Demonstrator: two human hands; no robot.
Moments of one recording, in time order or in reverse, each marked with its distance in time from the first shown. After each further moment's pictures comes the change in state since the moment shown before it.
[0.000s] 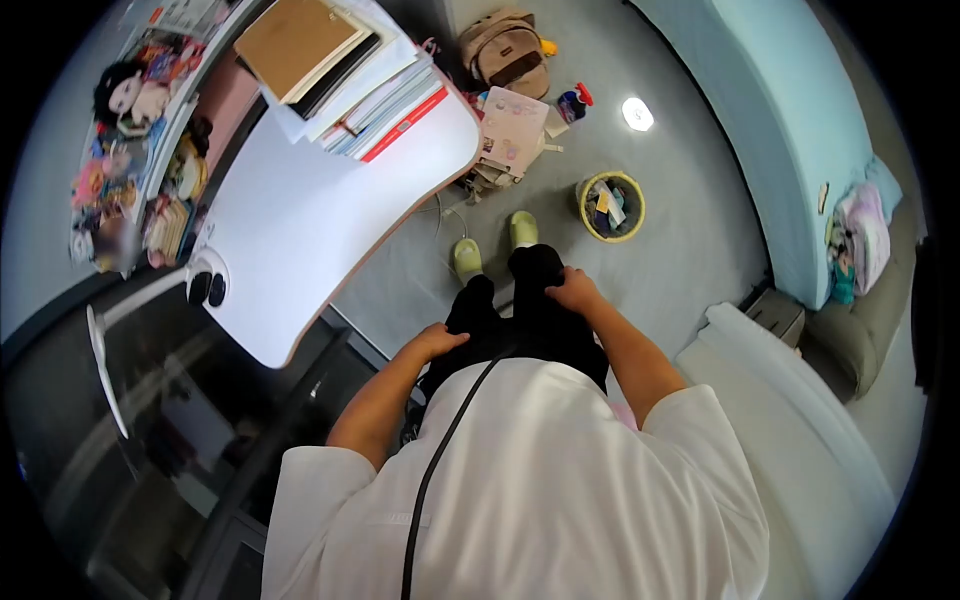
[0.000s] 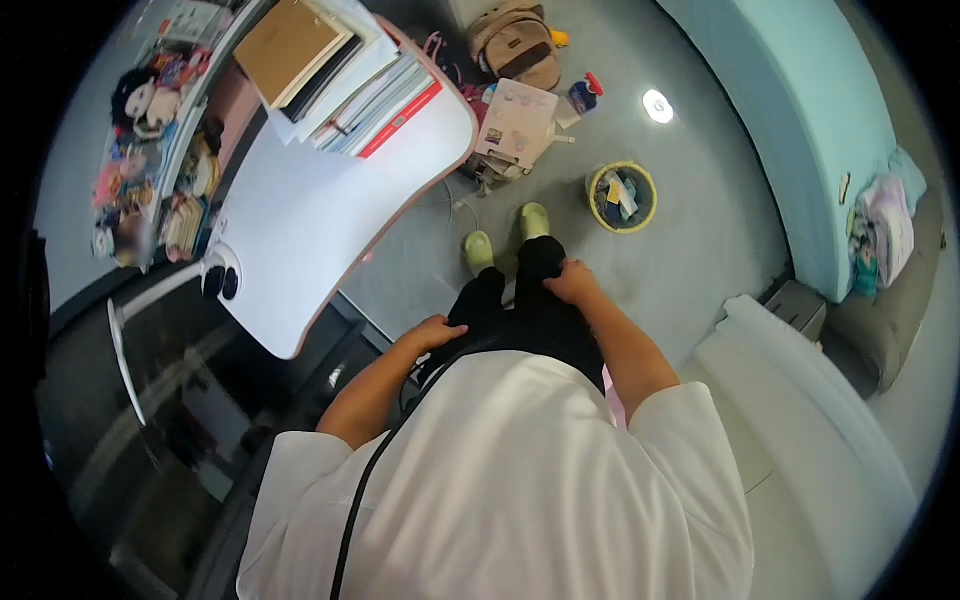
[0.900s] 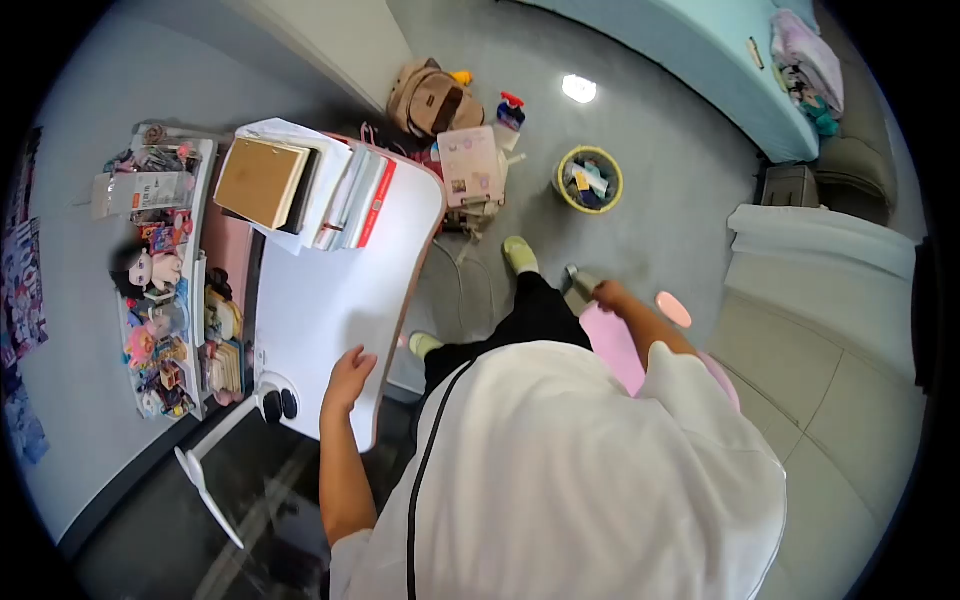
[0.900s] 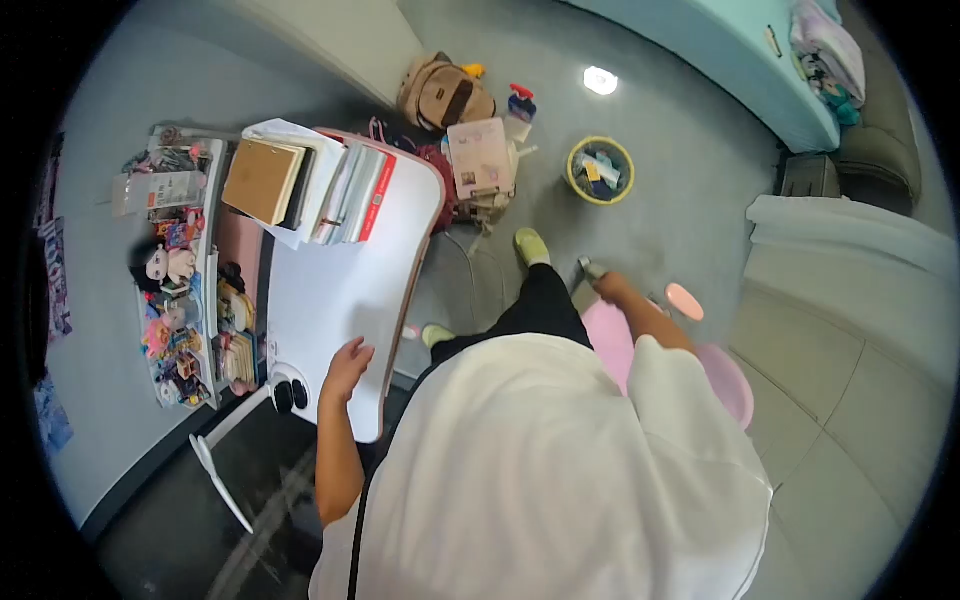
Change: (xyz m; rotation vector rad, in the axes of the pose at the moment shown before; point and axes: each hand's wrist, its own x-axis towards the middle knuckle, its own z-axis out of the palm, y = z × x) left_hand -0.189 0.005 -0.281 -0.015 0.321 0.273; right_hand -0.039 0.074 0.093 0.749 -0.042 0.465
